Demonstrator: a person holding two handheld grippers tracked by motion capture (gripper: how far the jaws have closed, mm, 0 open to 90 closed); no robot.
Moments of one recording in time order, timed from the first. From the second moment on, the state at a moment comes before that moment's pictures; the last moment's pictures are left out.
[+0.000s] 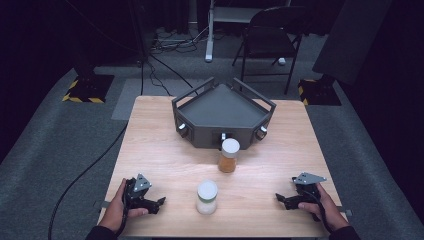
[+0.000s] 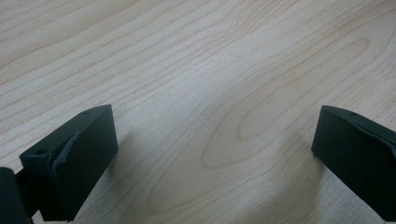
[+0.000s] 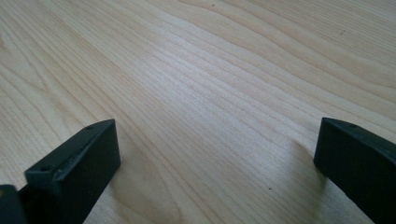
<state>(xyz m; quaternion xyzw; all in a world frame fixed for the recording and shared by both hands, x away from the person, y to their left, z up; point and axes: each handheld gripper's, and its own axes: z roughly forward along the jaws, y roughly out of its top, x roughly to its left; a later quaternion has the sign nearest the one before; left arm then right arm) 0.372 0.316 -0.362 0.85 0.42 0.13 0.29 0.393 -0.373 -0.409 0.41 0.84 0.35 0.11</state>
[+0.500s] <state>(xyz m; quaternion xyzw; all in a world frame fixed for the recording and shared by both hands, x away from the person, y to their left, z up) 0.371 0.316 -0.362 0.85 0.42 0.13 0.29 0.395 -0.372 -0.409 0.41 0.83 0.35 0.11</state>
